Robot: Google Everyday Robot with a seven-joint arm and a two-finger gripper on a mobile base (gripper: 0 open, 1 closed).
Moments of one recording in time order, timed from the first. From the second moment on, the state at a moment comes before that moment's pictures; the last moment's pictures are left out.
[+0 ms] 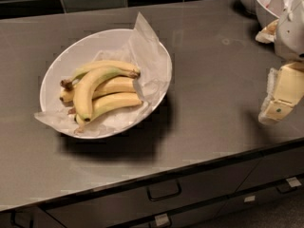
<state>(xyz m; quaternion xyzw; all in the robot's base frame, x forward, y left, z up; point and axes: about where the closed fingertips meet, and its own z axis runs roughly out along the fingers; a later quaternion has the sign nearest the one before) 0.438 -0.217 0.976 -0.60 0.78 -0.03 0.16</state>
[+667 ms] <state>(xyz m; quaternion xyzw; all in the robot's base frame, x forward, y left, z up) 0.440 -0.210 0.981 -0.61 0.77 -0.04 0.16</state>
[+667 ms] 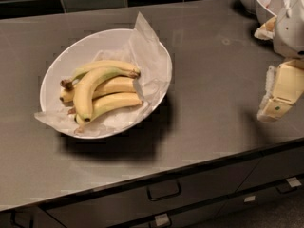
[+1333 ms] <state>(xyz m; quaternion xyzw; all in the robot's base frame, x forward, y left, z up) 0.448 -0.156 1.006 -0.67 0.72 -0.06 0.17</state>
